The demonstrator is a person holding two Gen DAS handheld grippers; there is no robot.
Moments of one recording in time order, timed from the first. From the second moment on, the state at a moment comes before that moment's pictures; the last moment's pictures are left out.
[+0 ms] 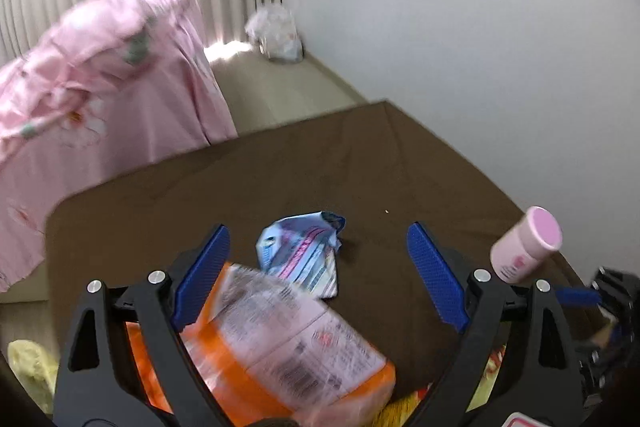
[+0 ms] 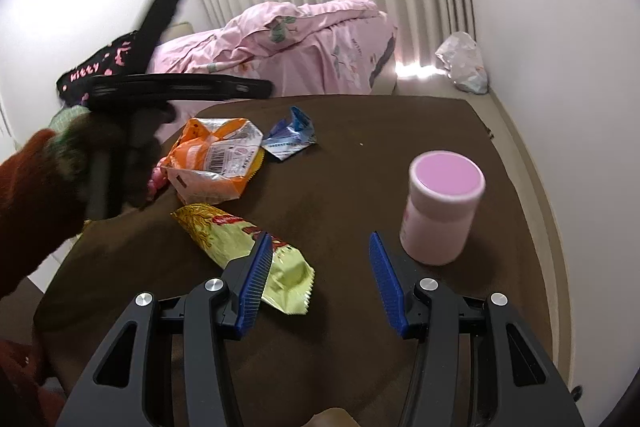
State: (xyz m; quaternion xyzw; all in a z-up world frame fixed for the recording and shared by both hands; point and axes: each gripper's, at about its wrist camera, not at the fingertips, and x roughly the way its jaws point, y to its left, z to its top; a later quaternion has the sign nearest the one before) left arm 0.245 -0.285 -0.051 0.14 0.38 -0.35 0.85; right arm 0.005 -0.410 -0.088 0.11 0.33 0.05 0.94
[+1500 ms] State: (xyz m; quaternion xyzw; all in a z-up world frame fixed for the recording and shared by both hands) left arm 0.073 -0.108 -0.039 -0.02 0.42 -0.43 0.80; right arm -0.001 -0.342 -0.053 0.05 0.33 0.09 0.94
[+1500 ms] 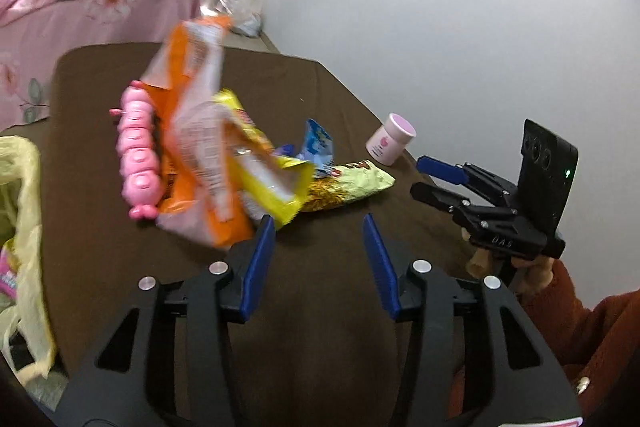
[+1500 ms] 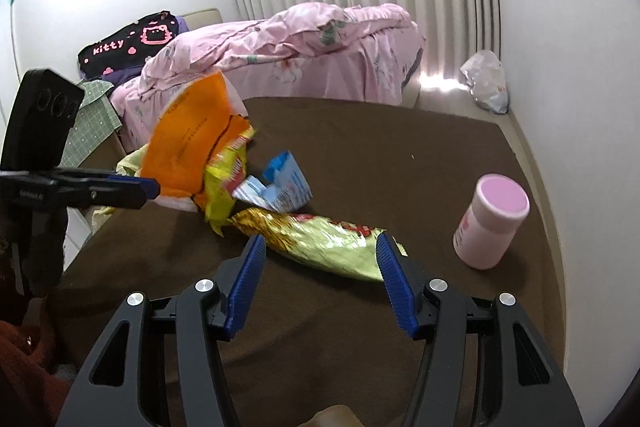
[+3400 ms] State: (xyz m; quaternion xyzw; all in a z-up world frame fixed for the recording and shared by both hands) left arm 0.007 -0.217 -0.078 0.07 0.46 -0.44 0.77; right arm -0.094 -0.398 -0.071 0.05 0.35 -0.05 0.93
